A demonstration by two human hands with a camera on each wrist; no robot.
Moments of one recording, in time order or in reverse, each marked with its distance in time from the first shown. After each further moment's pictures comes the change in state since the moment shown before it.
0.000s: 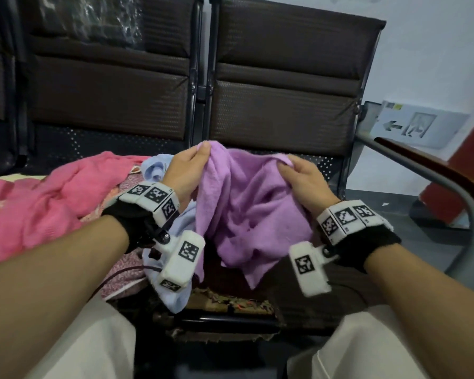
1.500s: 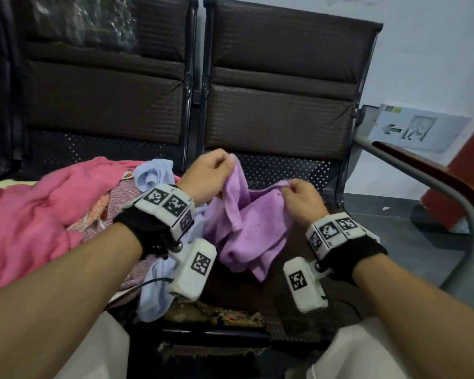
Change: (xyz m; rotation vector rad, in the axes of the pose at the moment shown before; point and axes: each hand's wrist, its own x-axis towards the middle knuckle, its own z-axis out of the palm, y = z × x) left_hand 0.006 0.007 0.036 0.401 -0.129 0.174; right_hand 0.005 0.022 -0.016 -0.496 0.115 0.225
